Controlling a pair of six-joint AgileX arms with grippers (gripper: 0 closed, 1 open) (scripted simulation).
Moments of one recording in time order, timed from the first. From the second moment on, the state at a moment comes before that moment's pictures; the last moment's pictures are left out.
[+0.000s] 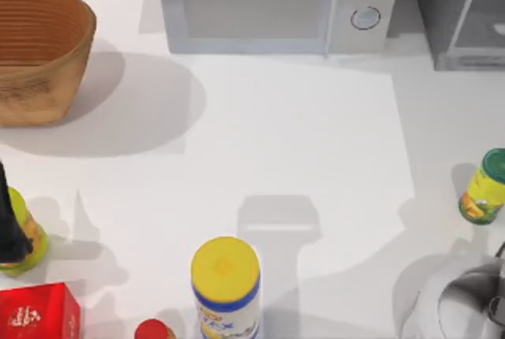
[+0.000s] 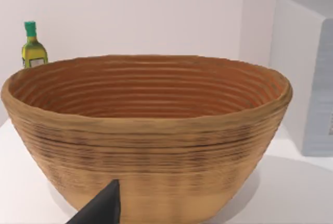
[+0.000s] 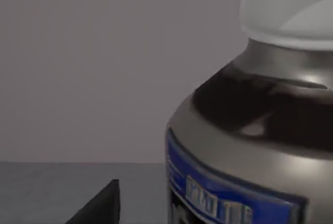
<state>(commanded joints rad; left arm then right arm) 0.00 0.00 0.00 0.00 0.00 0.00 -0.28 2.26 1.31 0.96 -0.25 0.00</state>
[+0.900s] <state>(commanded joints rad) 0.00 0.00 0.00 0.00 0.00 0.00 -0.27 2.29 1.35 0.93 -0.24 0.00</state>
